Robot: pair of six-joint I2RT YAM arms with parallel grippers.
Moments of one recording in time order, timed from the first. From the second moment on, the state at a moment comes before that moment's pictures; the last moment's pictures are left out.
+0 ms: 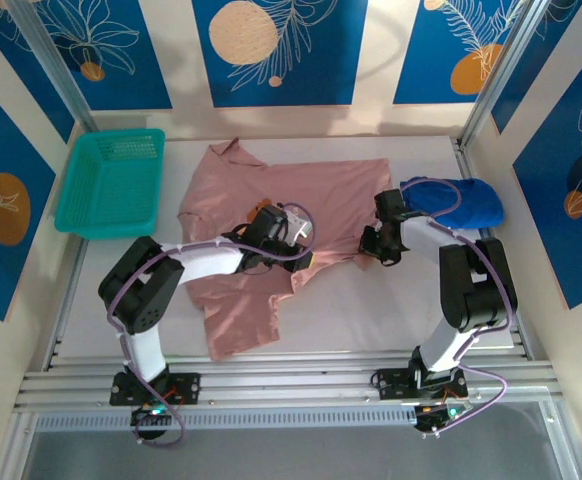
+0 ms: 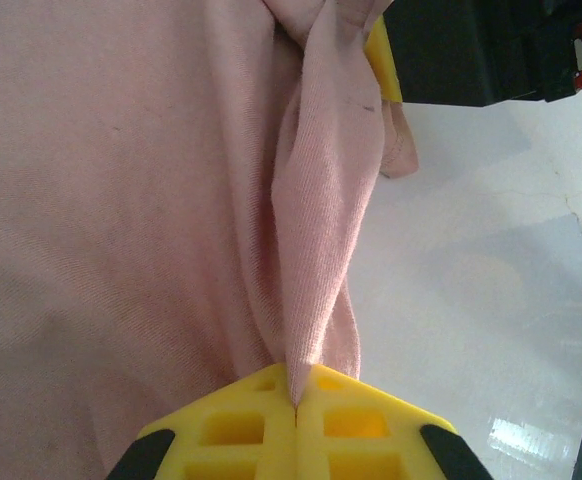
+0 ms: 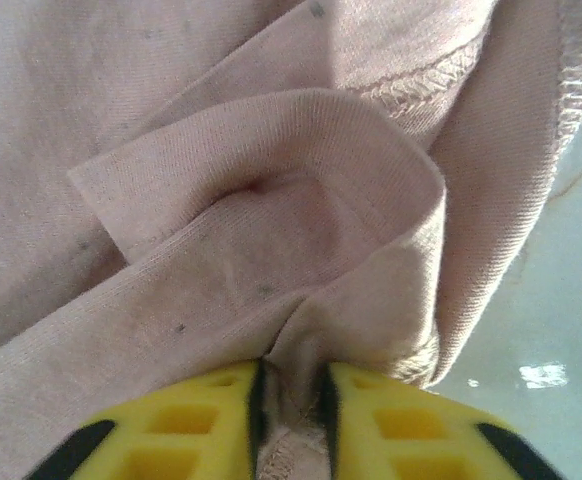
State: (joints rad) left arm -0.72 1.82 1.06 0.00 0.45 -0.32; right arm 0.19 1.67 0.95 -0.52 -0.11 0.49
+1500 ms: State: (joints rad) left arm -0.60 1.67 0.90 -0.05 0.44 -0.36; right arm 0.25 1.62 1.00 -0.60 -0.22 0.44
